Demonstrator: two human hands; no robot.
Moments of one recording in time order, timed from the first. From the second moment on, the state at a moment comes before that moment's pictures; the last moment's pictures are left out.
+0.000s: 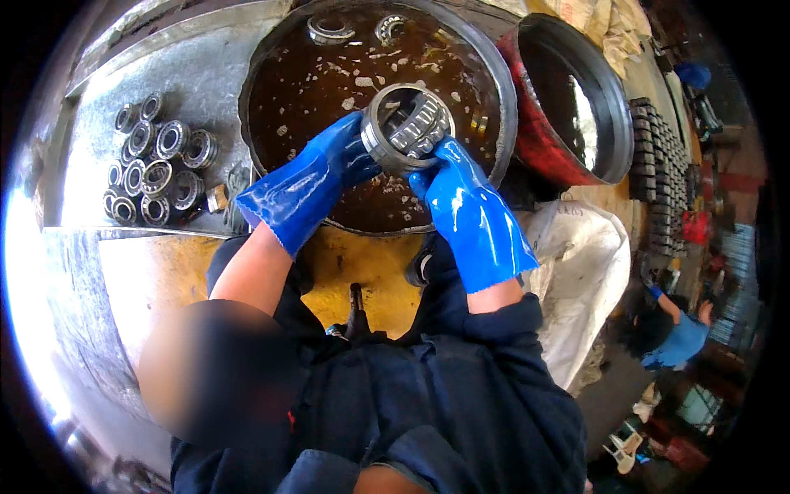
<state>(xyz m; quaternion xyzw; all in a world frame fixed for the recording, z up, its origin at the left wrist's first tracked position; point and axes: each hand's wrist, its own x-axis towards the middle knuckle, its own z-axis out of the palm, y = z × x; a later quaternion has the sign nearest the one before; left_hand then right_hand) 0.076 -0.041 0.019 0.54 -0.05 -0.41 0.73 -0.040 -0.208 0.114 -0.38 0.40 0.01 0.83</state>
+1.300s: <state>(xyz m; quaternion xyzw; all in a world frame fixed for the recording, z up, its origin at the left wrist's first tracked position) 0.050 -0.040 0.079 0.73 -0.09 -0.37 0.57 -0.057 -0.205 0.113 -0.65 0.33 -0.03 0.69</state>
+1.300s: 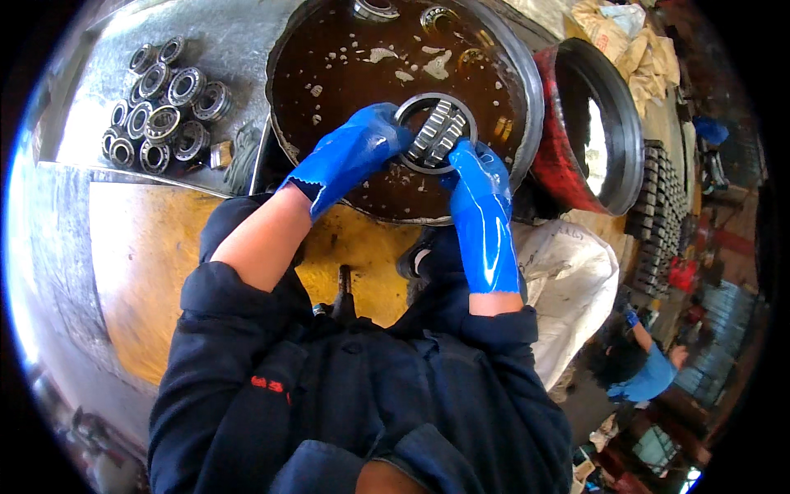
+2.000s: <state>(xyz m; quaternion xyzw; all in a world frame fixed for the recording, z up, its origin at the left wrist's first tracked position) 0.064 -0.025 0.079 0.51 0.12 -0.45 0.72 -0.037 -0.215 0.110 -0.49 0.41 0.00 0.77</state>
